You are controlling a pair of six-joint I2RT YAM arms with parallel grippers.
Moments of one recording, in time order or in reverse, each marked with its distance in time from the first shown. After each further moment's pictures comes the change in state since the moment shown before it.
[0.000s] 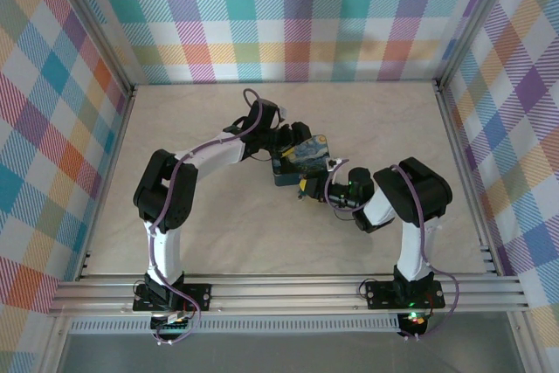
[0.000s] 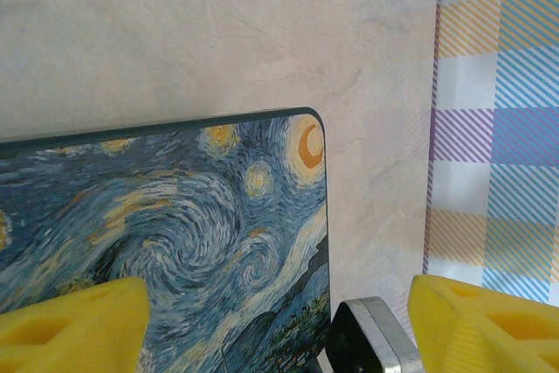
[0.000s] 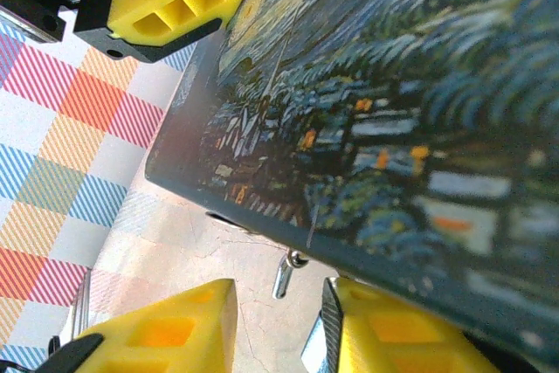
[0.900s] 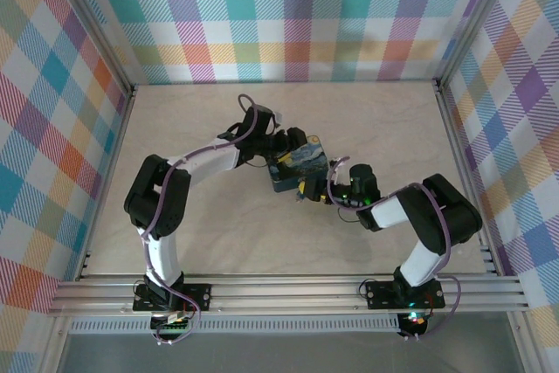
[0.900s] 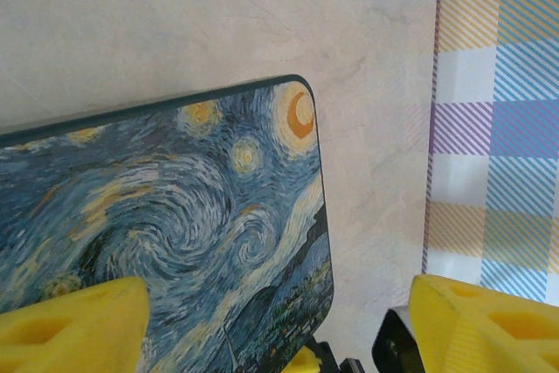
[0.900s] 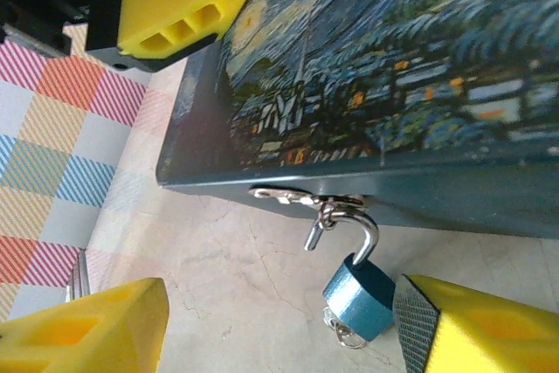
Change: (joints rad) left arm 0.004 -0.087 -0.123 0.035 -0.003 -0.008; right arm 0.009 -0.265 -0.013 -0.377 0.024 -0.056
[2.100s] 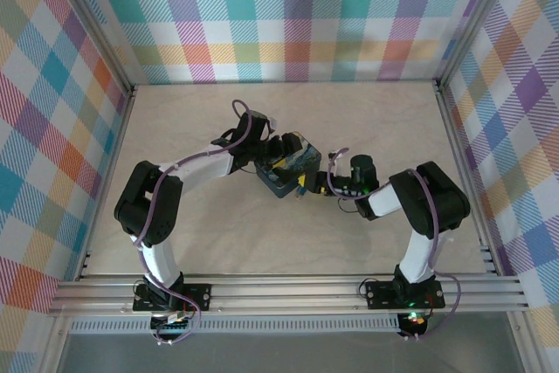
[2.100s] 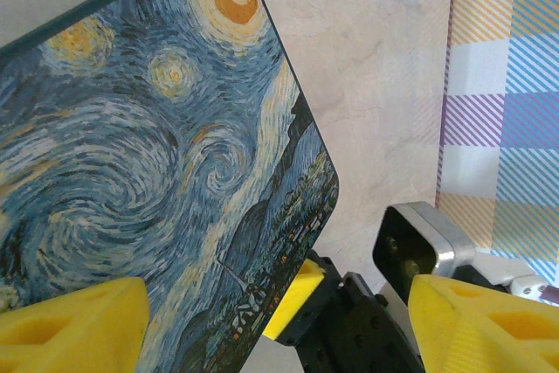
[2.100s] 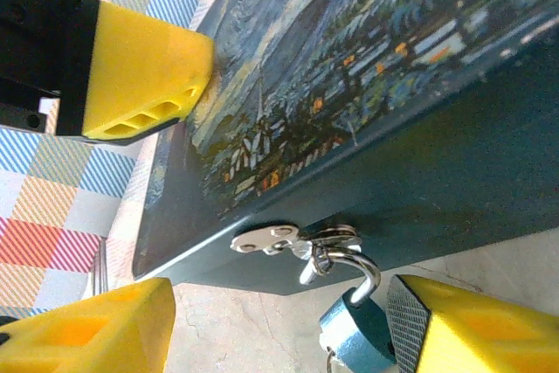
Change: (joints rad) left arm 0.005 -0.076 -0.093 0.002 -0.015 -0.003; right arm -0.062 0.144 0.108 0.032 -0.147 -0.020
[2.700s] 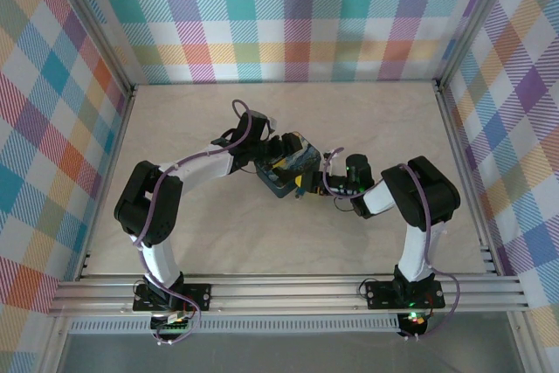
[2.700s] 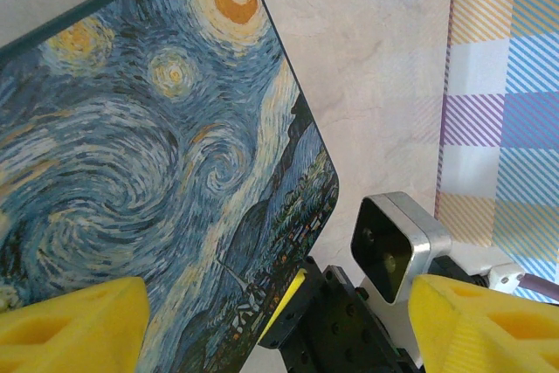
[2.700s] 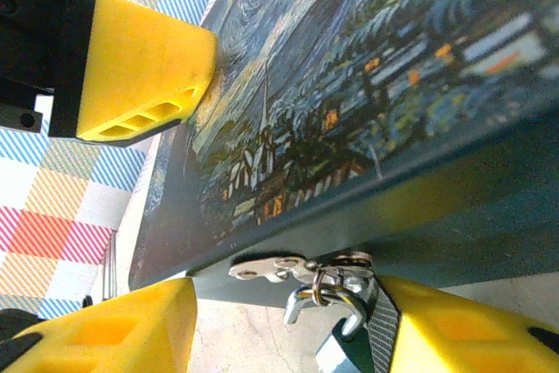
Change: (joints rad) left arm 0.000 0.000 0.000 -0.001 0.000 0.000; right arm 0.015 0.063 0.027 0.061 -0.029 0.020
